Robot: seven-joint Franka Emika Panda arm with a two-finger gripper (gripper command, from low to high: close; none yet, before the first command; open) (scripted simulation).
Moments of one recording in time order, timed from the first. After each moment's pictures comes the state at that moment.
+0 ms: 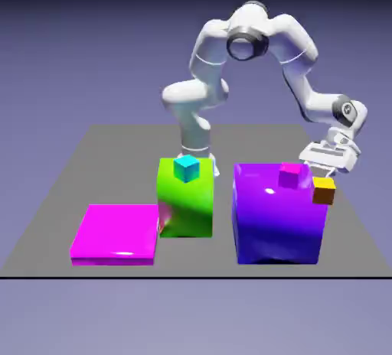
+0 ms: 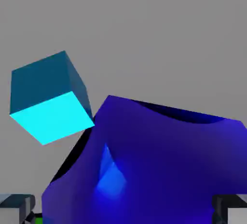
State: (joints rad) arm 0.55 0.62 0.88 -2.14 -1.10 1.52 0.77
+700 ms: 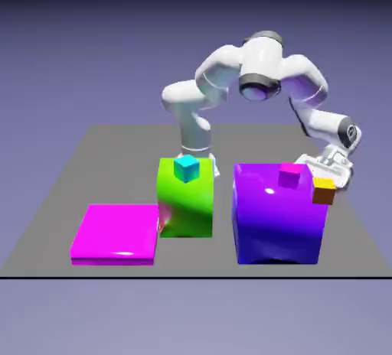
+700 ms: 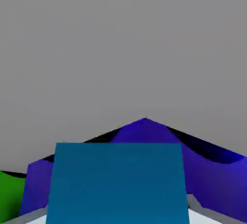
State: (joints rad) arm 0.48 0.88 0.94 -1.96 -1.26 1.21 0.58
